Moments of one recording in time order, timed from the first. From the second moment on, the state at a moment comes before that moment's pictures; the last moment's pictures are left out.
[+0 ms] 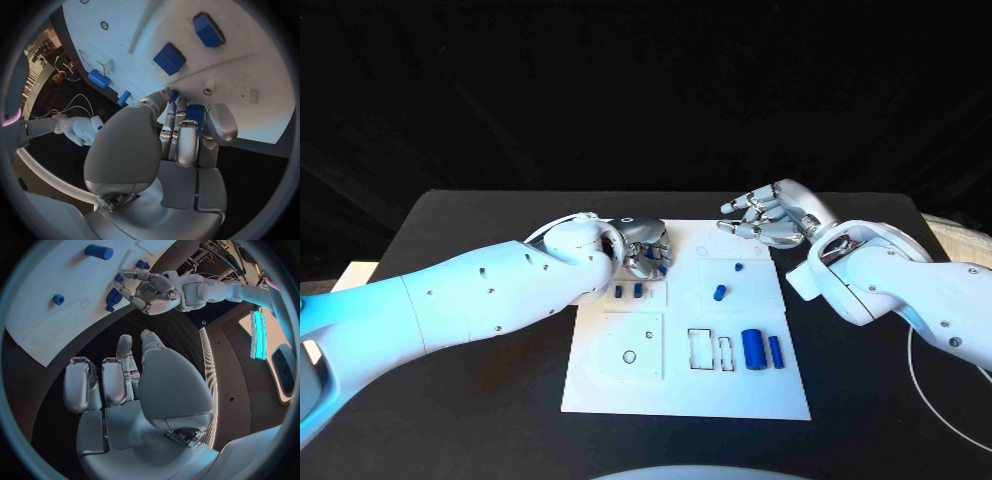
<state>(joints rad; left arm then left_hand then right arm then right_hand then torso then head) 1.22 -0.49 -0.05 1.29 -1.49 -0.09 -0.14 1.45 -0.19 0.41 0.10 0.15 1.03 0.12 0.08 0.20 1.06 0.09 0.22 0.08 1.46 0.00 1.39 1.24 0.10 1.45 0.09 1.07 1.31 1.04 -0.97 0.19 1.68 -1.03 -0.49 -0.07 1.39 -0.10 -0.02 0.28 0.37 1.03 0.12 0.08 0.07 1.20 0.04 0.62 0.85 1.46 -0.03 1.28 1.20 0.06 1.37 0.08 1.41 1.24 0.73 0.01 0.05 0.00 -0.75</state>
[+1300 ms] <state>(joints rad) 1.21 -0.57 -0.02 1.38 -1.43 -0.14 -0.15 1.46 -0.15 0.48 0.04 0.13 1.14 0.12 0.09 0.19 1.20 0.05 0.22 0.10 1.47 -0.02 1.40 1.24 0.09 1.47 0.08 1.15 1.31 1.03 -0.97 0.19 1.67 -1.03 -0.48 -0.06 1.39 -0.10 -0.02 0.28 0.37 1.03 0.12 0.08 0.07 1.20 0.04 0.62 0.85 1.46 -0.03 1.28 1.20 0.06 1.37 0.08 1.41 1.24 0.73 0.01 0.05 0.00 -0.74</state>
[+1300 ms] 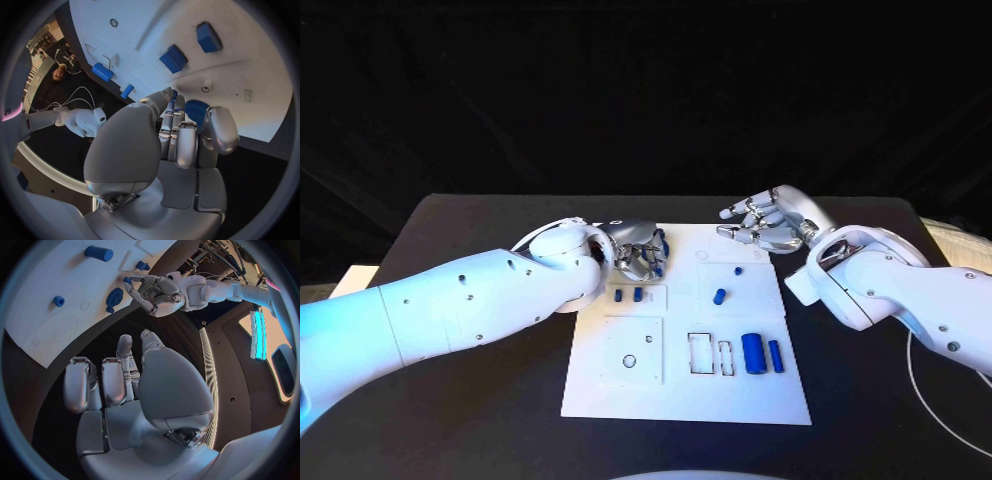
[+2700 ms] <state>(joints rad) 1.20 -0.66 -0.01 1.40 -1.31 -0.12 -0.19 1.45 -0.15 0.49 0.03 0.13 1.14 0.12 0.09 0.19 1.20 0.05 0.22 0.10 1.47 -0.02 1.40 1.23 0.09 1.47 0.08 1.16 1.31 1.02 -0.97 0.19 1.67 -1.03 -0.48 -0.06 1.39 -0.10 -0.02 0.28 0.37 1.03 0.12 0.08 0.07 1.20 0.04 0.62 0.85 1.46 -0.03 1.28 1.20 0.06 1.37 0.08 1.41 1.24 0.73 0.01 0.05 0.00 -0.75</state>
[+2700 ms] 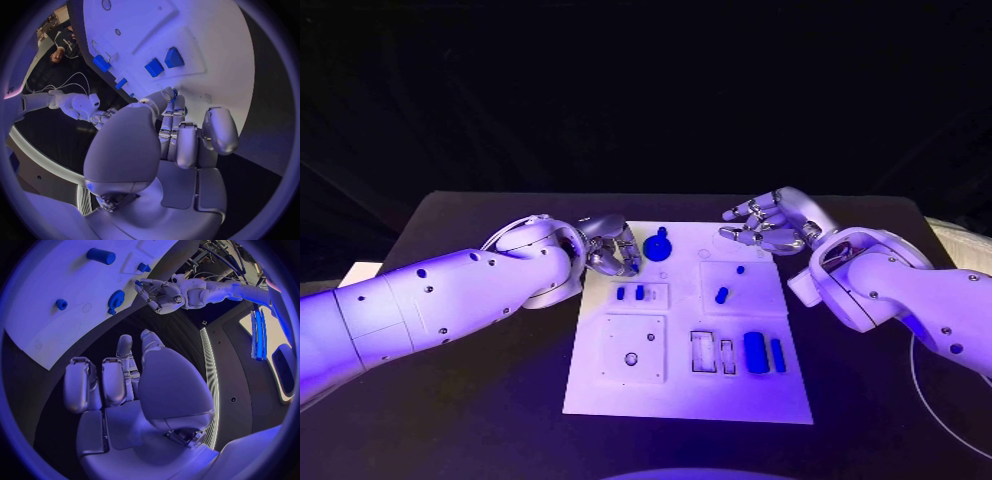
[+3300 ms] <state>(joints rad) 1.20 -0.65 -0.01 1.39 -1.31 -0.10 -0.19 1.45 -0.15 0.49 0.03 0.13 1.14 0.12 0.09 0.19 1.20 0.05 0.22 0.10 1.47 -0.02 1.40 1.23 0.09 1.47 0.08 1.16 1.31 1.02 -0.97 0.19 1.67 -1.03 -0.48 -0.06 1.39 -0.10 -0.02 0.28 0.37 1.03 0.12 0.08 0.07 1.20 0.04 0.62 0.85 1.46 -0.03 1.28 1.20 0.06 1.37 0.08 1.41 1.24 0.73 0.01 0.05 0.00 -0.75</state>
